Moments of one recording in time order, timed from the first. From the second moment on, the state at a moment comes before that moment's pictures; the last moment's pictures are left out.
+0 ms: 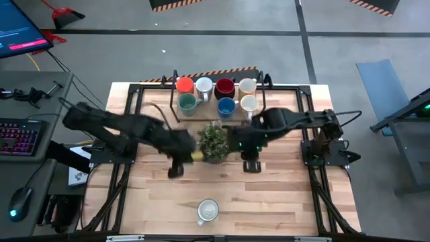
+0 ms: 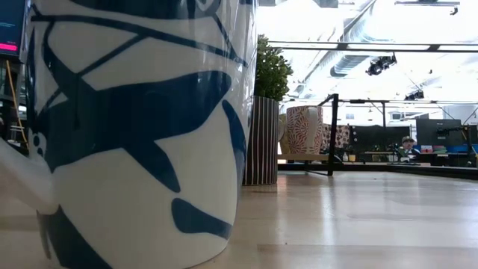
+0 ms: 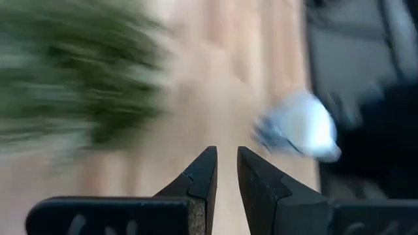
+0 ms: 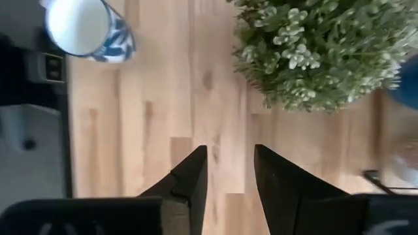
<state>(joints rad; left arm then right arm) -0.24 1.41 1.44 -0.94 0.02 -0.34 0.20 1.86 2.17 -1.57 -0.03 0.21</state>
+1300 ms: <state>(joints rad) -0.48 1.74 1.44 -0.70 -0.03 -0.89 0.45 1.82 2.16 -1.57 0.33 0.31</state>
